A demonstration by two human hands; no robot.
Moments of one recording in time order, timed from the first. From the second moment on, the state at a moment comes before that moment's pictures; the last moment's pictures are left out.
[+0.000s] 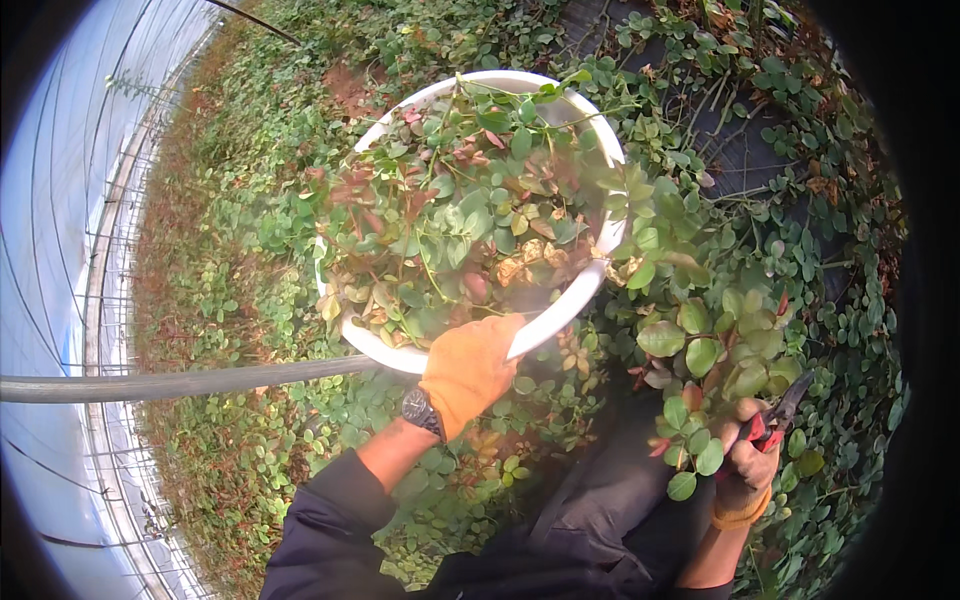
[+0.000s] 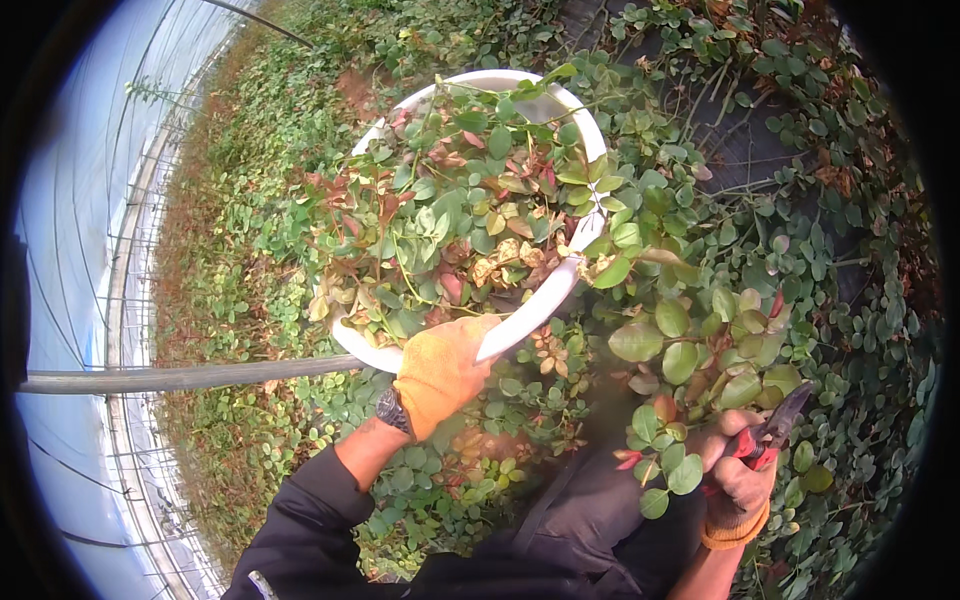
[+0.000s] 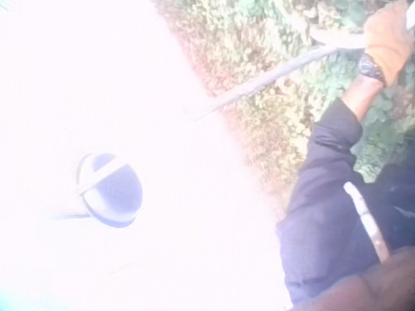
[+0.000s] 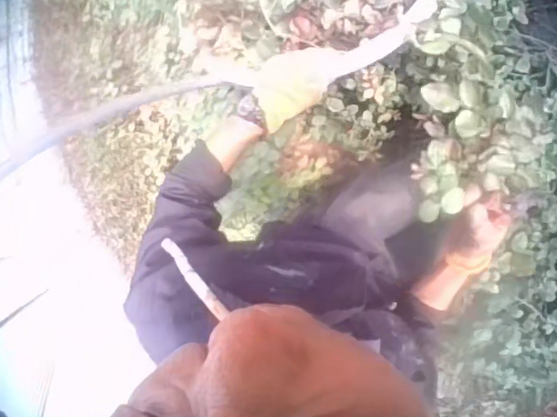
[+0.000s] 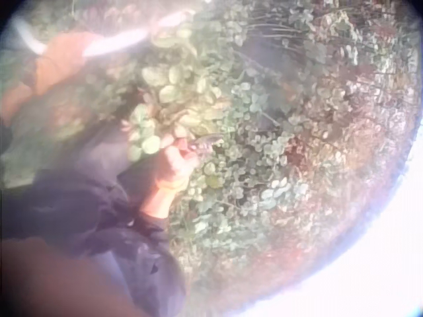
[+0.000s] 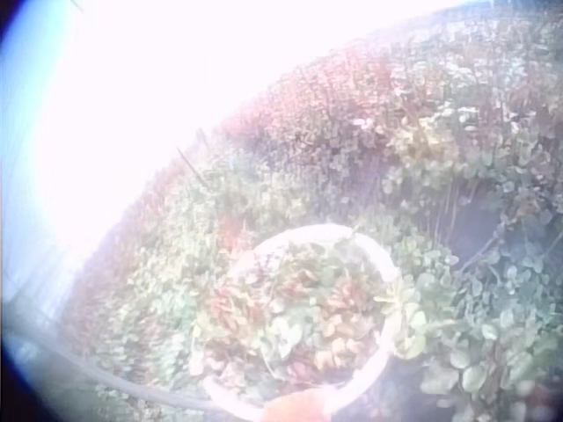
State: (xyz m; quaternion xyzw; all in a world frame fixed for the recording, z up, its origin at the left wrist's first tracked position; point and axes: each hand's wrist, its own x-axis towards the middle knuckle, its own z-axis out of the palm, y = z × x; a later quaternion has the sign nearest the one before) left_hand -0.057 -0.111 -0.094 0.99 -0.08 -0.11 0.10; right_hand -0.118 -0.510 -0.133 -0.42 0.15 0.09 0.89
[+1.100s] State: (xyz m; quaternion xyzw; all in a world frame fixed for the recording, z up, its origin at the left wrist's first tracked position) left_hand -0.033 -0.157 -0.079 0.97 0.02 -0.25 0.05; right_hand -0.373 -0.476 0.173 -0.32 0.43 0.41 0.74
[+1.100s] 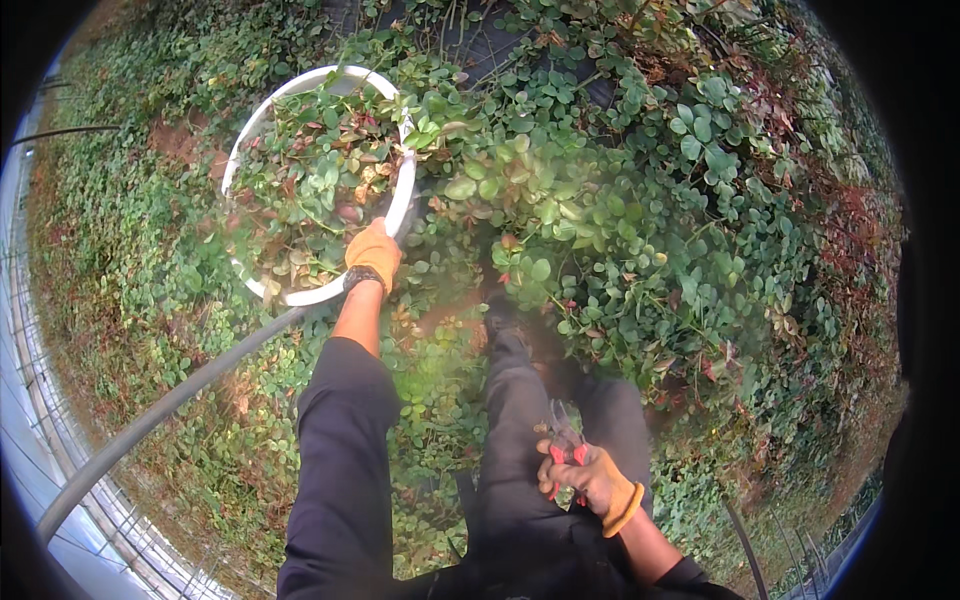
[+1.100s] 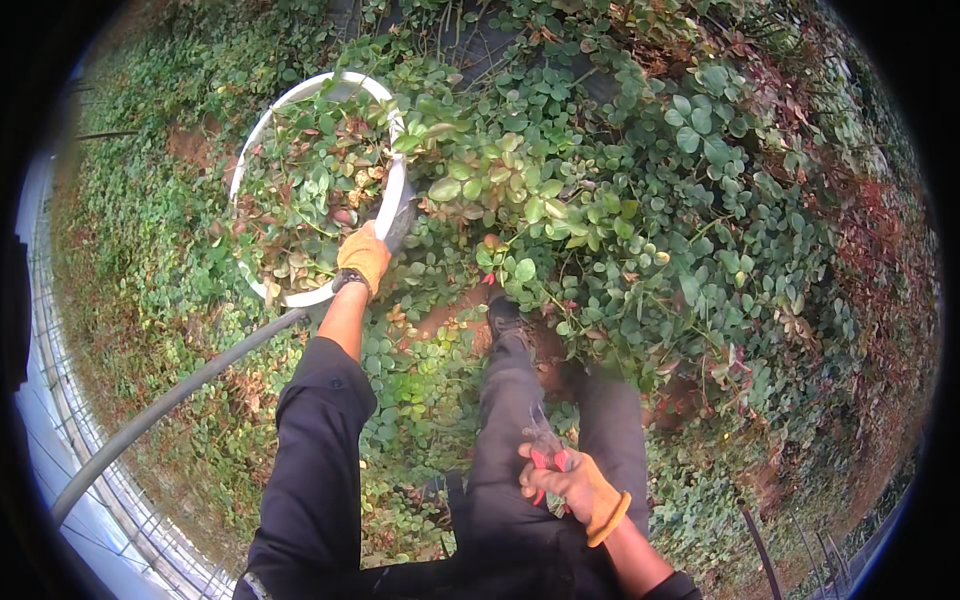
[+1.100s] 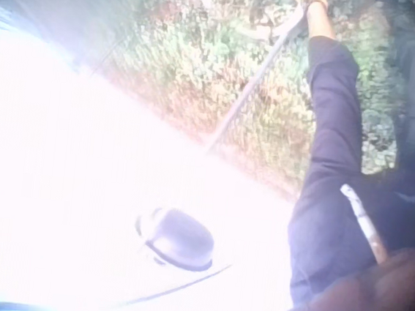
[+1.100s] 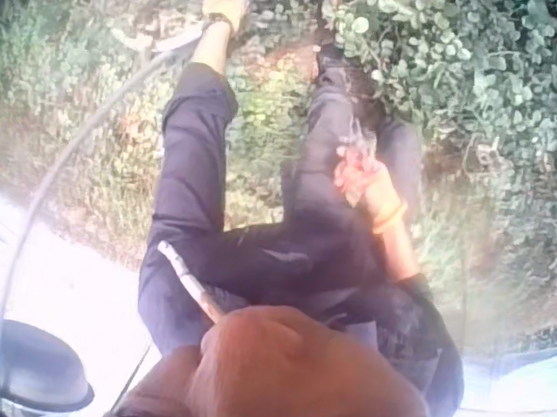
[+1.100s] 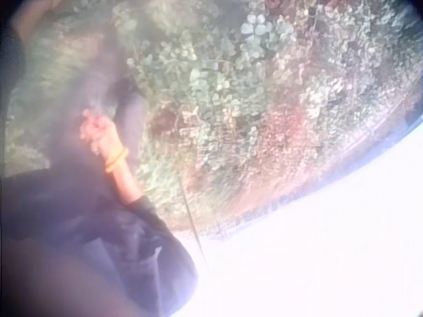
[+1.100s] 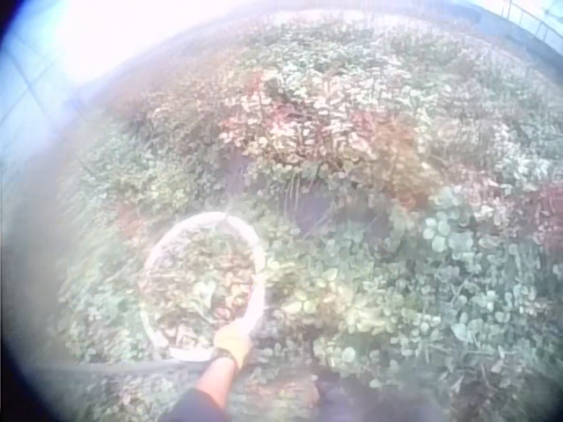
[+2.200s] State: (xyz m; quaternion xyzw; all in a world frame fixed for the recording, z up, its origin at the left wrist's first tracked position) left_hand -0.579 -0.502 -0.058 0.91 0.11 -0.38 0.10; right_hand -0.739 -0.758 0.193 -0.24 0.55 0.21 0.77
